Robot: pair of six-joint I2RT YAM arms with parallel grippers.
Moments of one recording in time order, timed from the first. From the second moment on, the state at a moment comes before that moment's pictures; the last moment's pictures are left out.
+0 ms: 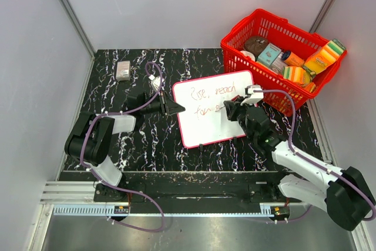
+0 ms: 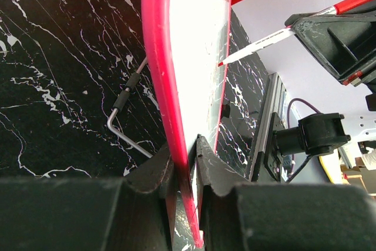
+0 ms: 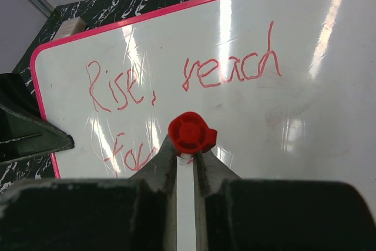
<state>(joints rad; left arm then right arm) -0.28 1.66 0.66 0.73 0.91 -0.64 0.65 1.02 0.49 0.37 0.33 0.41</state>
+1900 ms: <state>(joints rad) -0.29 1.66 0.66 0.73 0.91 -0.64 0.65 1.04 0.52 0.42 0.45 0.37</state>
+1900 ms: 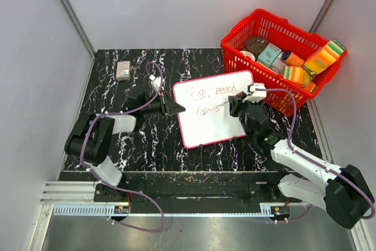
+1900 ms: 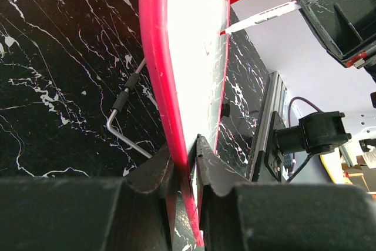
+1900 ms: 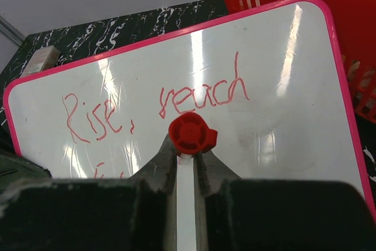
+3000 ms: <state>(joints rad) -0.29 1.66 0.66 0.73 0.91 -0.64 0.64 1.07 0.58 0.38 0.48 0.34</state>
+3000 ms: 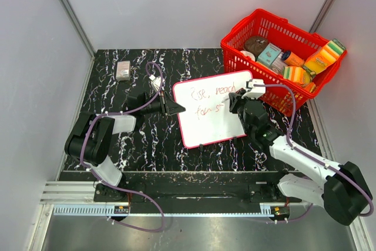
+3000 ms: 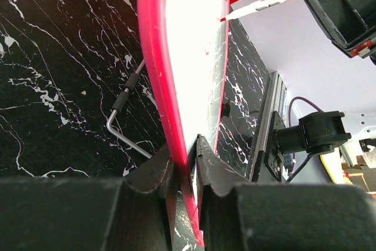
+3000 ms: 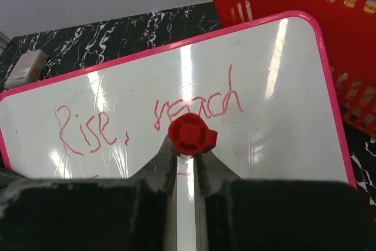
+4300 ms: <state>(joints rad) -0.29 1.66 0.66 0.73 0.91 -0.63 0.64 0.98 0.52 0.25 0.43 0.41</state>
